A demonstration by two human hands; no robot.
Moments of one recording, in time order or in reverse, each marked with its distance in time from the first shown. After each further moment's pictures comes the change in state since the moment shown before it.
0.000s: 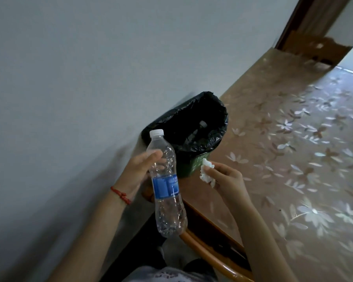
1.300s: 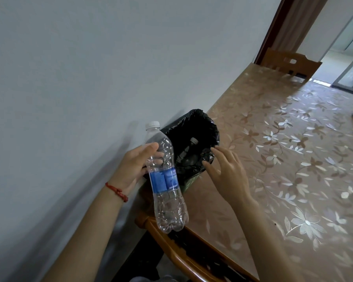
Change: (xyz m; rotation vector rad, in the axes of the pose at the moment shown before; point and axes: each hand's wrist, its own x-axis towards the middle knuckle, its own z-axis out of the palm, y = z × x) left_hand 0.051 0.046 0.003 0.039 -0.147 0.046; right_hand 0.055 -0.031 -0.008 -1.160 0.295 -0.755
